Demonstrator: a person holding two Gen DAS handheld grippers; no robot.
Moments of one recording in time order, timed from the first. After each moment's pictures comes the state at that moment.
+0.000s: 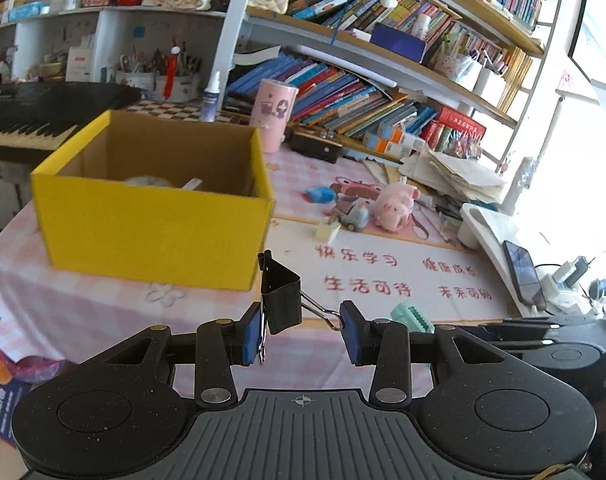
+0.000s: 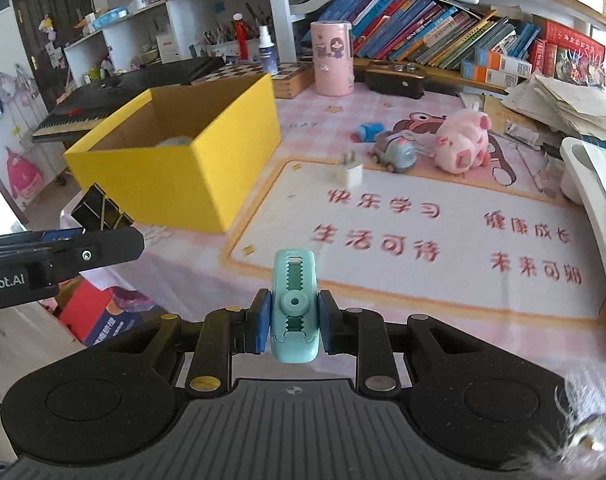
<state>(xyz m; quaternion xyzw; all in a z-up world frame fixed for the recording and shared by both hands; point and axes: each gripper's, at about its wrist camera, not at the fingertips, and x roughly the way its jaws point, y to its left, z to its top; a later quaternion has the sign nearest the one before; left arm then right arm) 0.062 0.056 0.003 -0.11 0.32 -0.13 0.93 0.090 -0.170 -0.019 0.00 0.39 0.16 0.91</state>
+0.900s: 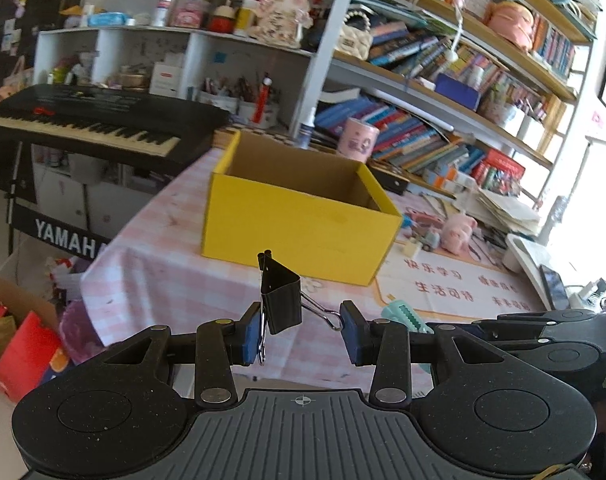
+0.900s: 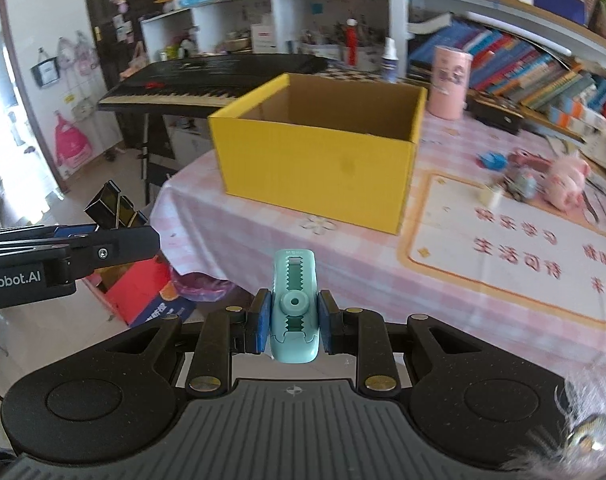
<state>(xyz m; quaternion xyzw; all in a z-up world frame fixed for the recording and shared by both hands) -0.020 0.184 0.008 -0.13 0.28 -0.06 0.95 0.029 -0.017 -0.011 -0.05 0.36 0.24 0.90</state>
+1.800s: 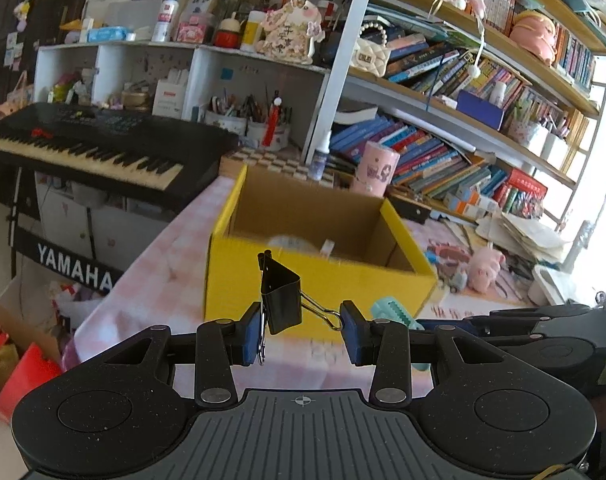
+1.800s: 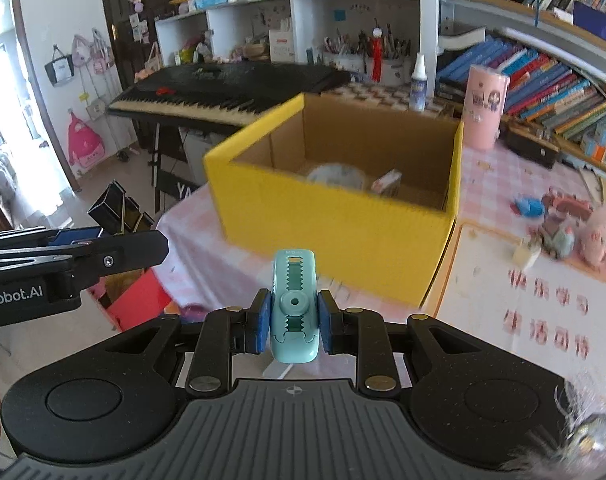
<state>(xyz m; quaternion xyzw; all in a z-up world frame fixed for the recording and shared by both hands) 0.064 0.185 0.022 -0.12 0.26 -0.04 0.96 0.114 0.005 0.001 -0.06 0.35 0.27 0.90</state>
